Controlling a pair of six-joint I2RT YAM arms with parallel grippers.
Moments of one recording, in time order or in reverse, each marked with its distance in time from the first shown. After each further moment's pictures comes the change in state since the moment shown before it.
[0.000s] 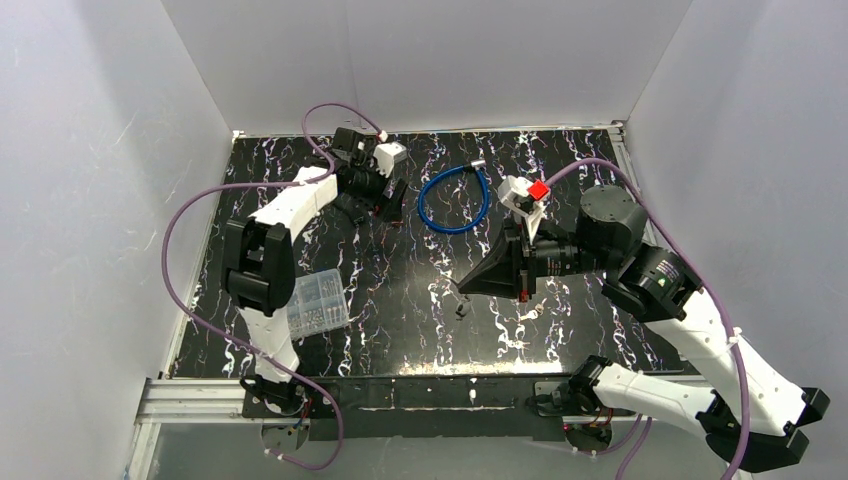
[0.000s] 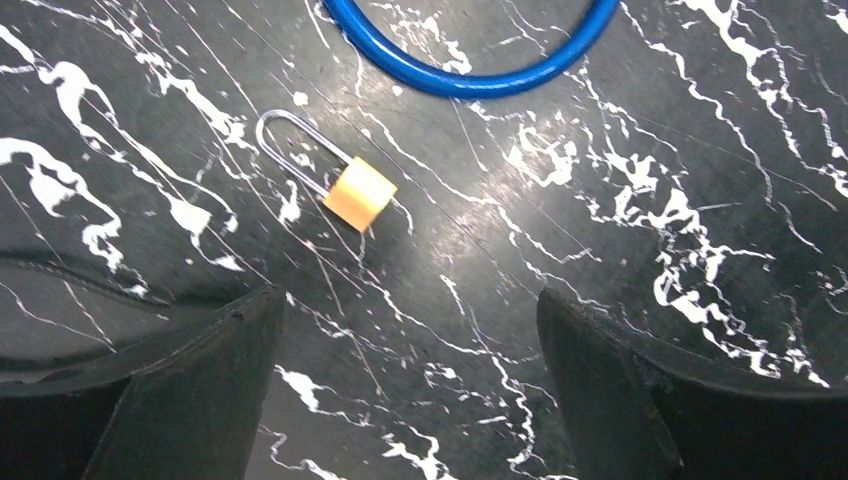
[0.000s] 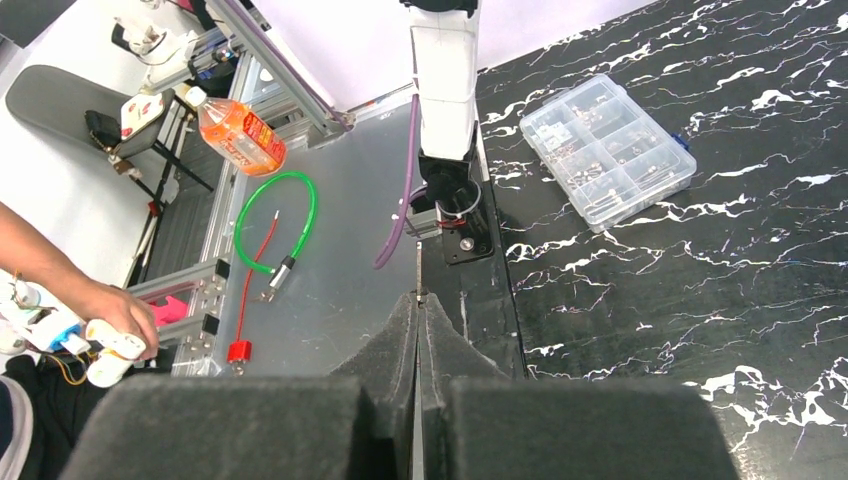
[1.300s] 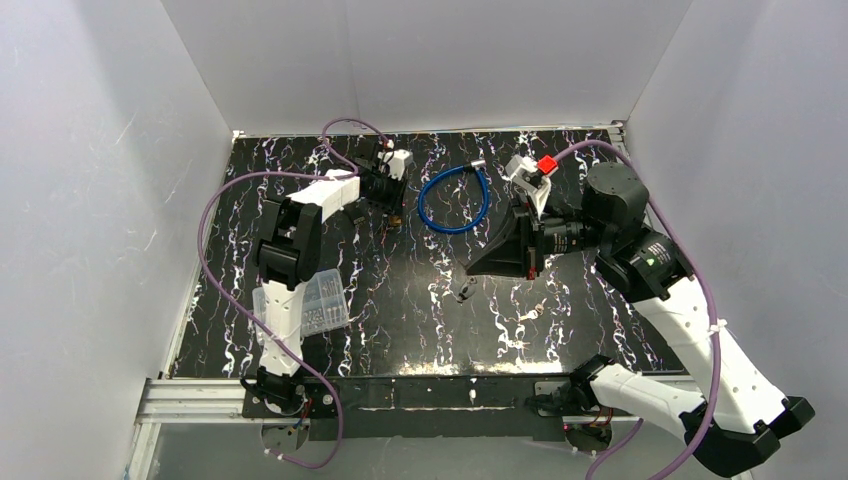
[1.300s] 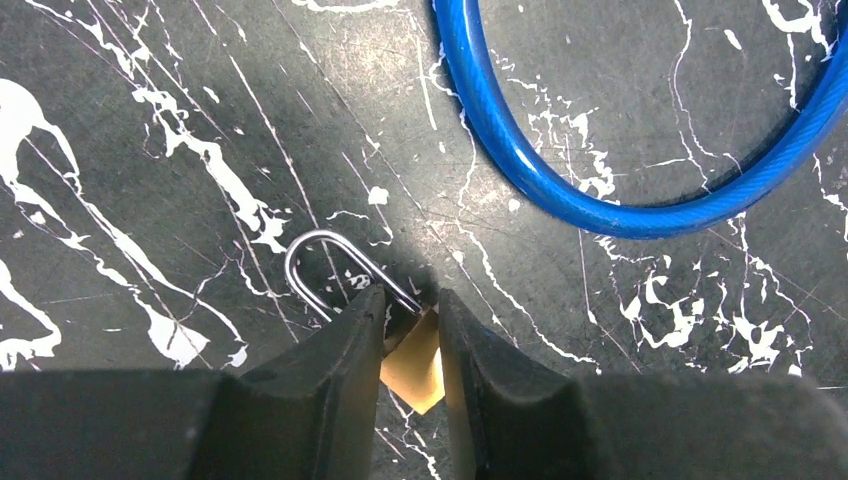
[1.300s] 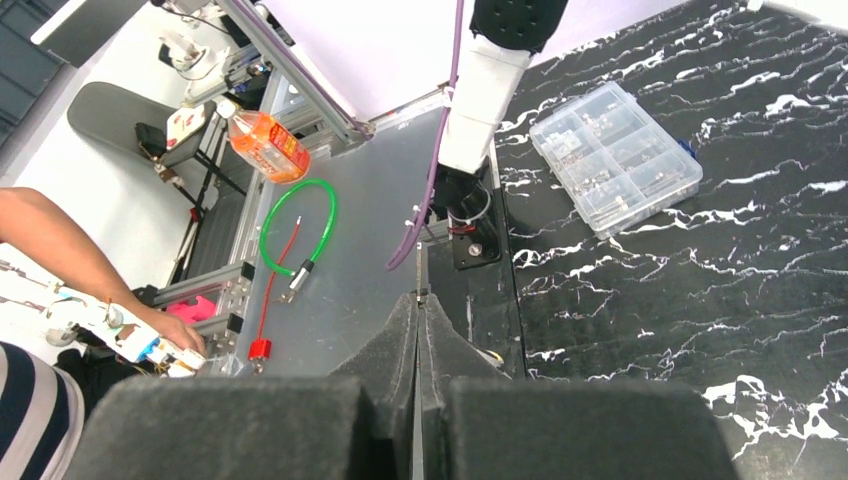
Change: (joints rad) left arm -0.027 0.300 0.125 0.156 -0.127 -0.197; right arm -0.217 0.057 -0.009 0.059 -0.249 0.027
